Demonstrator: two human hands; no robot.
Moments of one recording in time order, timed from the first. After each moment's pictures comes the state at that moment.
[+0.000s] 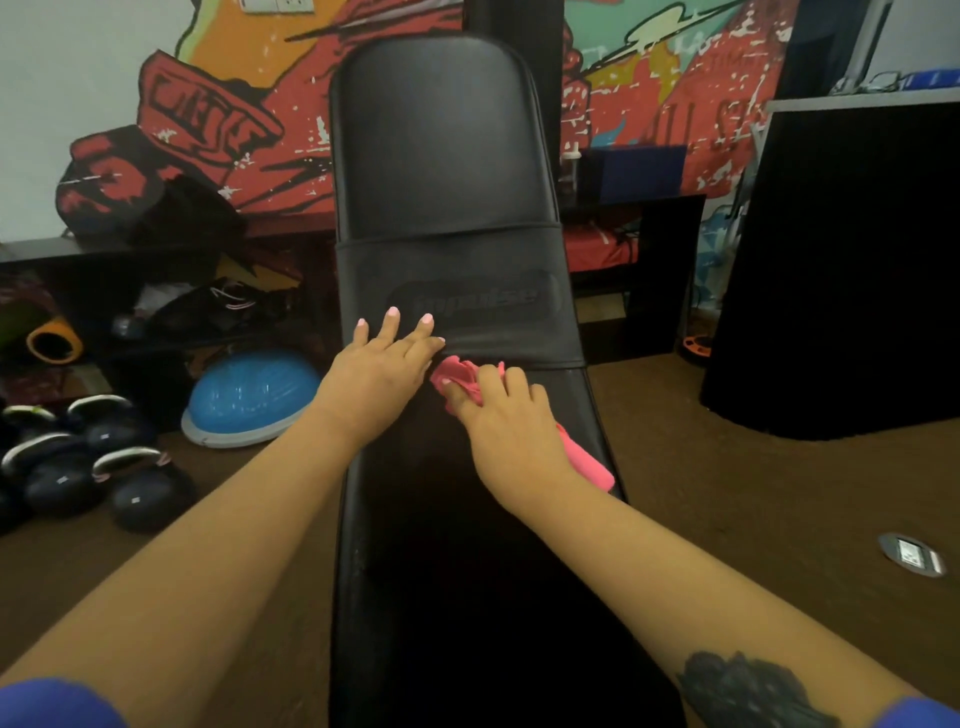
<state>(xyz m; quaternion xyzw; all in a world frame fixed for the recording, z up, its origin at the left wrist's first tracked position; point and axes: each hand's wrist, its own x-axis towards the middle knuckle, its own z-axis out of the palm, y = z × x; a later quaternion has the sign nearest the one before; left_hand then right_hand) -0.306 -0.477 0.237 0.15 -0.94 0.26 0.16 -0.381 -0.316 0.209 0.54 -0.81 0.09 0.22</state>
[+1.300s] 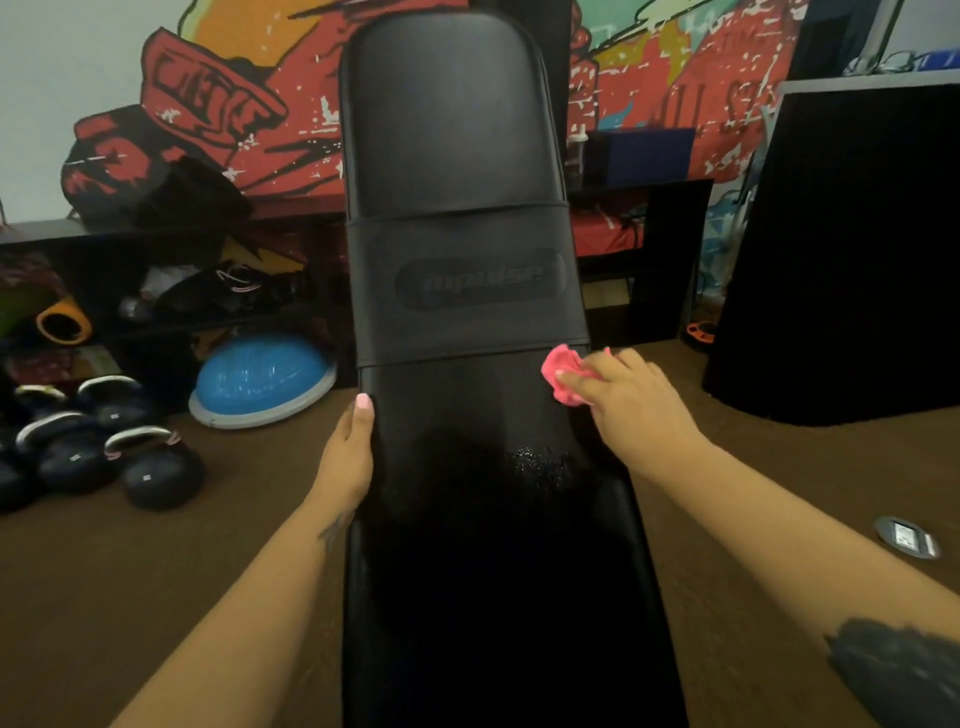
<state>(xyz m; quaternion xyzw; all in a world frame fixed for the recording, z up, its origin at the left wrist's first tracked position) -0.256 -0.451 0.151 0.40 -0.71 -0.49 0.32 -0.470 -0.248 0.186 0.56 -0.76 0.16 0.30</state>
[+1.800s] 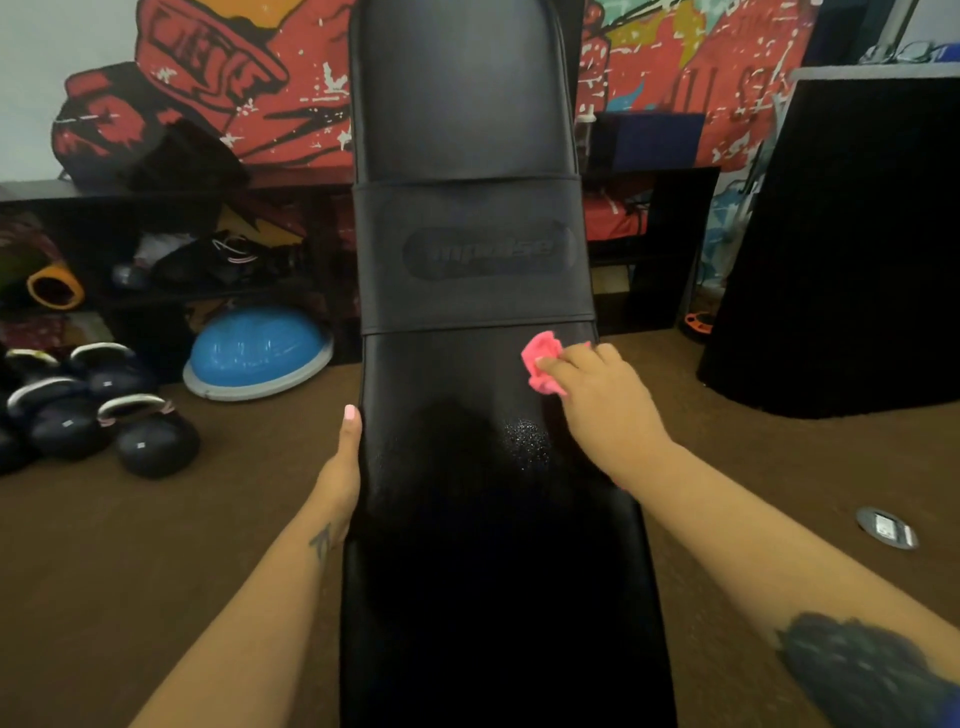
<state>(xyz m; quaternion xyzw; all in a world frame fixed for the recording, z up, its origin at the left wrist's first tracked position) -0.226 -0.454 0.102 0.47 -0.52 -0.67 0.23 -0.445 -0.267 0.166 0.56 -0.75 0.18 0.31</state>
